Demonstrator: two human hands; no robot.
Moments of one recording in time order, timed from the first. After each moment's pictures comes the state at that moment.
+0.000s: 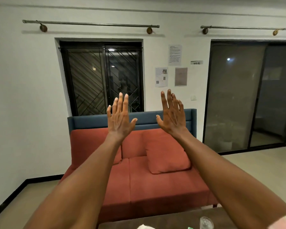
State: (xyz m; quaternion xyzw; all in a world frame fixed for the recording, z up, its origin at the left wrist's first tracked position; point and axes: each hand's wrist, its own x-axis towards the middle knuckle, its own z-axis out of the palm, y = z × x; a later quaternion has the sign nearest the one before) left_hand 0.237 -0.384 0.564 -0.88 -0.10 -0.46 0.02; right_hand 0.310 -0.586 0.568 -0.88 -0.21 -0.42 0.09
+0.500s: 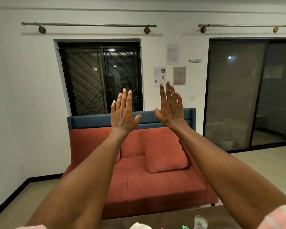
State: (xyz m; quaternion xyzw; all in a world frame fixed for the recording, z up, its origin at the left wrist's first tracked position) left_hand 0.250 -0.447 0.573 -0.88 -0.09 -0.46 0.04; right_hand 0.321 -0.626 0.591 -0.87 -0.21 -0.42 0.13
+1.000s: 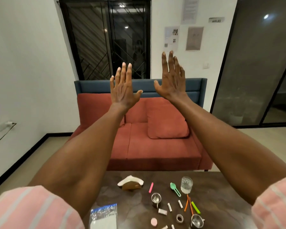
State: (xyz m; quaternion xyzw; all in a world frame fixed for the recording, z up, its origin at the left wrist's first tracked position) left_hand 0.255 -0.512 0.528 -0.89 -0.15 -0.43 0.02; right_hand 0.342 -0.677 0.555 -0.86 -0.26 -0.40 0.17
